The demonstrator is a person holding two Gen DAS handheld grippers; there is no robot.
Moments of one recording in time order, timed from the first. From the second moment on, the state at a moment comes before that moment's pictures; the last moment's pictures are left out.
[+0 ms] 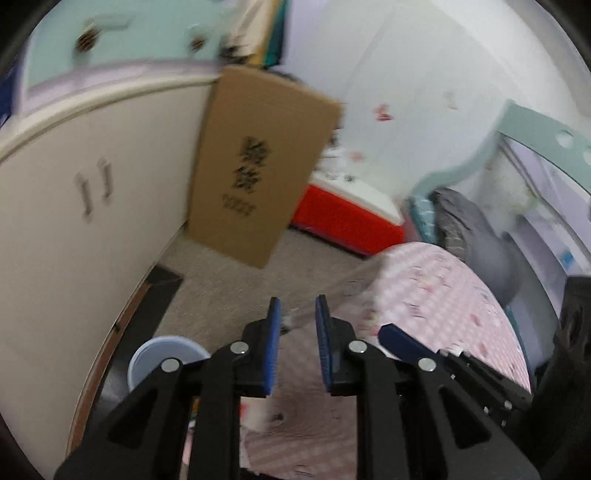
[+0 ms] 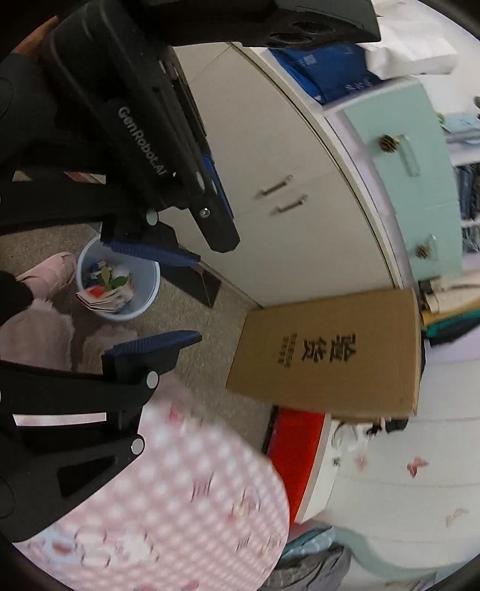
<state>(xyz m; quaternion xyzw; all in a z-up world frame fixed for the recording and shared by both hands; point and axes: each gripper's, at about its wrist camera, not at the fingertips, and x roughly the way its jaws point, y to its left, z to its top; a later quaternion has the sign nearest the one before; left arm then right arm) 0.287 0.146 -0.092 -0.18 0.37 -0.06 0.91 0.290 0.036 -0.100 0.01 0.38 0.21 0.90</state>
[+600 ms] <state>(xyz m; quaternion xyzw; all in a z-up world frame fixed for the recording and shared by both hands) 0.289 0.233 -0.170 -0.15 0.42 0.07 0.89 0.282 0.070 -0.143 -0.03 0.42 0.23 0.88</state>
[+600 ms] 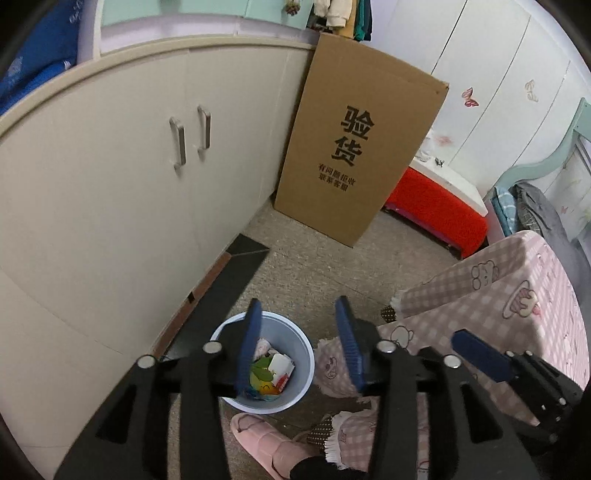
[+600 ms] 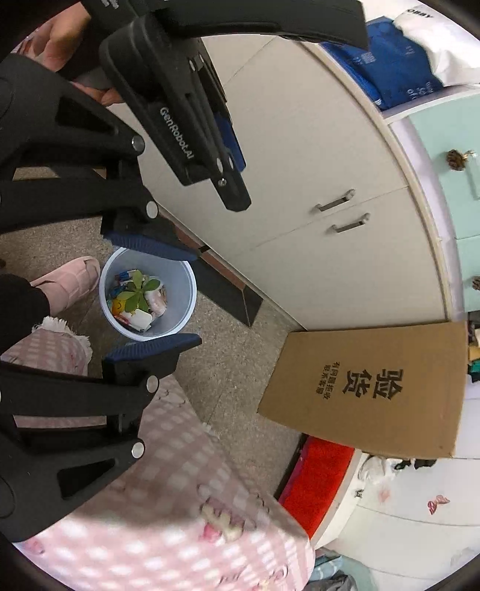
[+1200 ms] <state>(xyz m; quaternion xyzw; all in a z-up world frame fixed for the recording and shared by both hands) 0.153 0.112 -0.028 -0.04 0.28 0.07 0.96 0.131 -0.090 -0.014 0.01 0.26 0.15 0.95</state>
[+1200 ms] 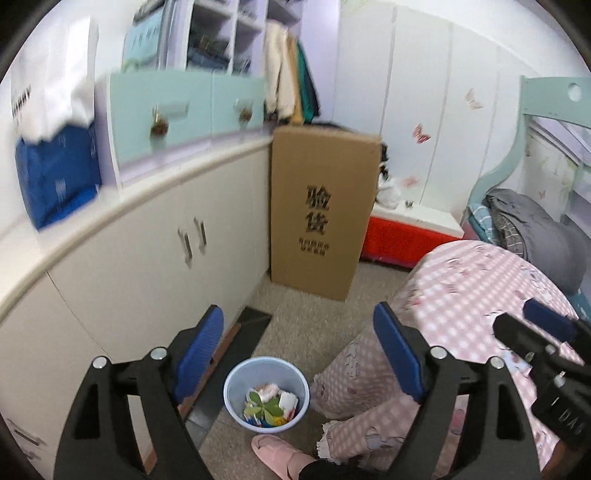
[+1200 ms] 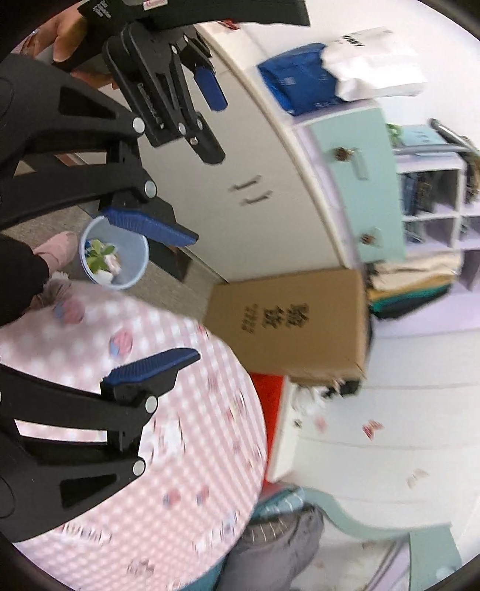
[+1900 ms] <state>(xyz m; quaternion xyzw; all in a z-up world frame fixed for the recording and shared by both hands) -0.022 -0.015 0.051 0.04 0.13 -0.01 0.99 -0.054 -0.198 0.023 0.06 0.11 0.03 0.99</state>
